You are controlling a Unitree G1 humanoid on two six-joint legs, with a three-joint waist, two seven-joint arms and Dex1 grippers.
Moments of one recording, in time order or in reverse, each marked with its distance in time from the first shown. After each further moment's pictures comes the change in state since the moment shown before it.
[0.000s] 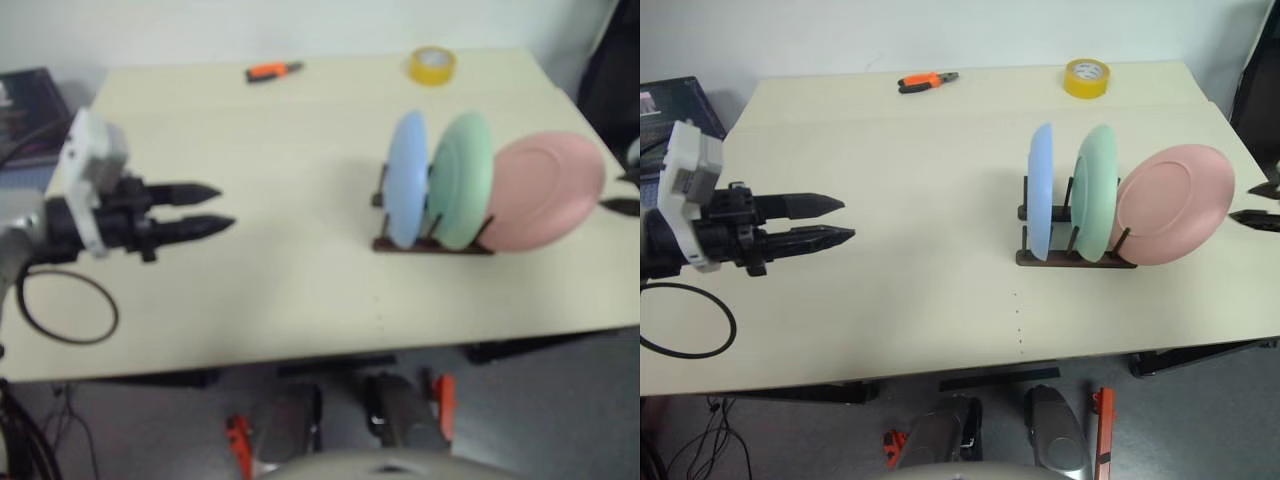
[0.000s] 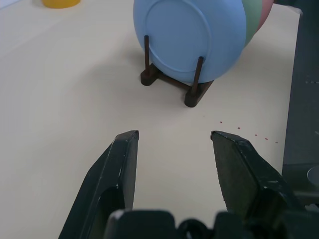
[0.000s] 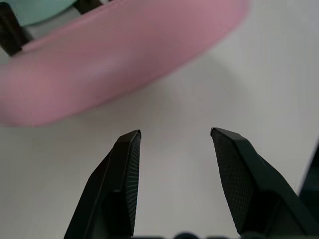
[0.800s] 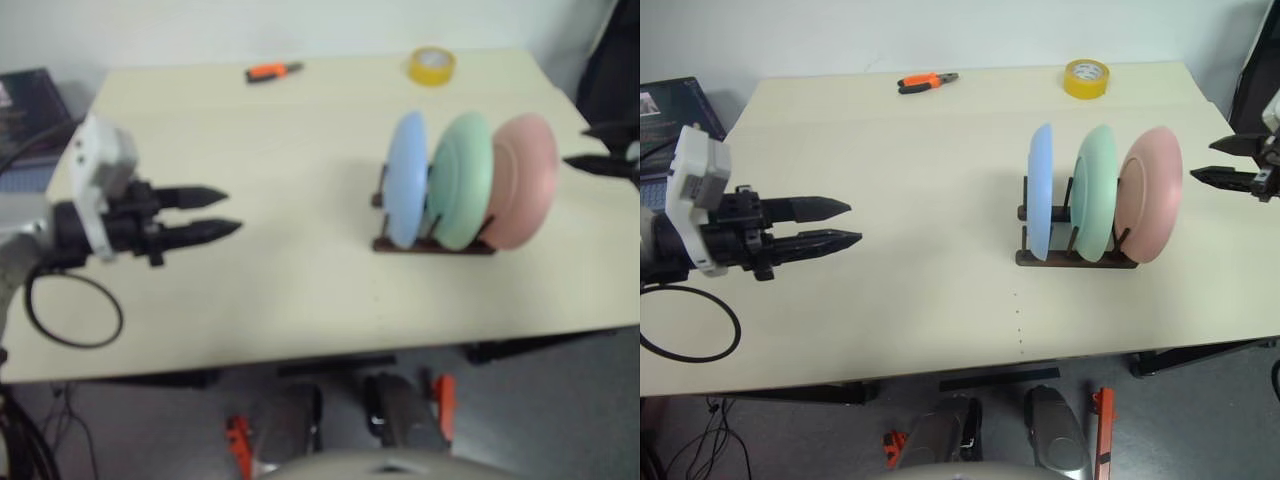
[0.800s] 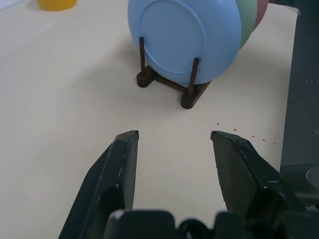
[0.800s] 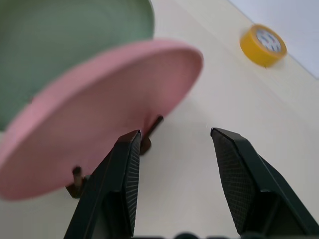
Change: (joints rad) left arm 0.018 -0.004 0.002 -0.044 -0.027 0.007 0.040; right arm -0.179 0.062 -0.026 0.010 0.051 0.028 0.046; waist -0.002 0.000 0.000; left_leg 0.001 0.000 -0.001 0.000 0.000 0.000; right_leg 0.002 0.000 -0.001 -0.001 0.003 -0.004
